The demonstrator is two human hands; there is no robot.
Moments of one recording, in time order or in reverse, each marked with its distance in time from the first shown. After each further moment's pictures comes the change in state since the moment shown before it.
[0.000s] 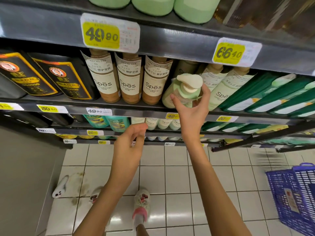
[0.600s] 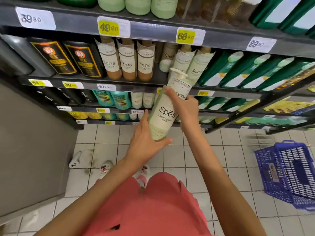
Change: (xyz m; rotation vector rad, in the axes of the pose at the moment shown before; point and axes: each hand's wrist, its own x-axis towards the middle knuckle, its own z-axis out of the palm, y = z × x) left_hand -0.141 0.040 0.020 0.440 -0.231 -0.031; right_hand -0.082 -0.098 -0.112 0.019 -0.241 0.582
